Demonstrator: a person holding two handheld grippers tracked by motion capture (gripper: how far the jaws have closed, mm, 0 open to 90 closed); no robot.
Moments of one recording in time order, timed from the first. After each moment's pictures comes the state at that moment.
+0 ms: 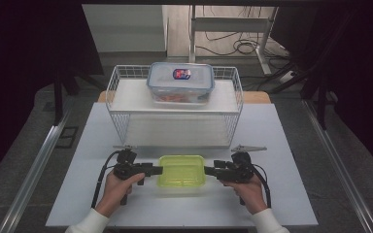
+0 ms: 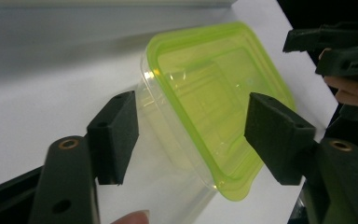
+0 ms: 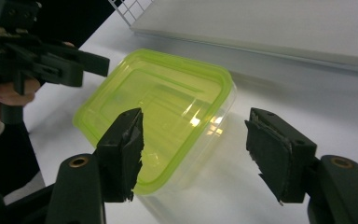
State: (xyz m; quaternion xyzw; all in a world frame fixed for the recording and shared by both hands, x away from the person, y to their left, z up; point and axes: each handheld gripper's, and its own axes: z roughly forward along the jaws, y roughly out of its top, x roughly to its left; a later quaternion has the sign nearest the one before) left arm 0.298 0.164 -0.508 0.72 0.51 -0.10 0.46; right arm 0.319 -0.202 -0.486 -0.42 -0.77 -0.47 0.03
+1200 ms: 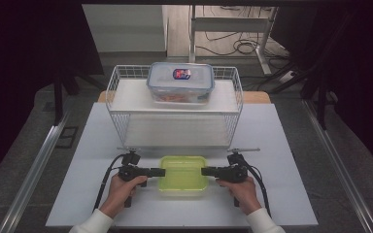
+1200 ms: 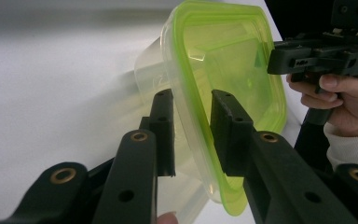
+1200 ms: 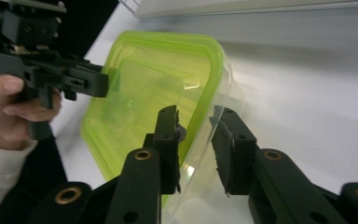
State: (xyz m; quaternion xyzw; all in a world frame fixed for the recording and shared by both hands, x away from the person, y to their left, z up) left arm 0.301 0.158 -0.525 0.70 0.52 -0.15 0.47; right arm 0.329 -0.196 -0.511 -0.46 -0.75 -0.46 0.12
